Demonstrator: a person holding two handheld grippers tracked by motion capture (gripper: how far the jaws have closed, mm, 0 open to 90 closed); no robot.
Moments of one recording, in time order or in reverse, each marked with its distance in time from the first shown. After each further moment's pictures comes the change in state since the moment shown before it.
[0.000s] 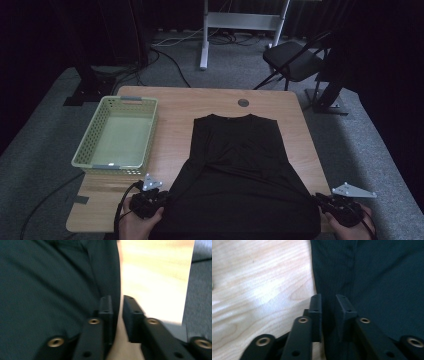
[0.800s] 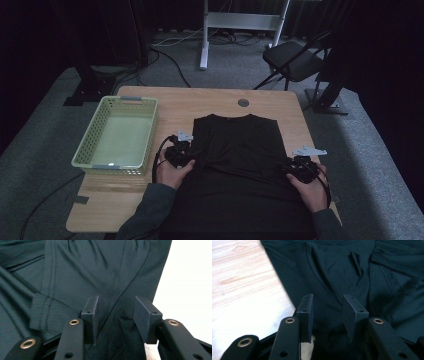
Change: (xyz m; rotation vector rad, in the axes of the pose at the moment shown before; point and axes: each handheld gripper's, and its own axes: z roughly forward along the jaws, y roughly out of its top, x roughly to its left) left arm 0.005 0.129 0.092 -0.069 -0.008 0.066; right arm 0.016 0.089 0.106 -0.029 0.031 -0.059
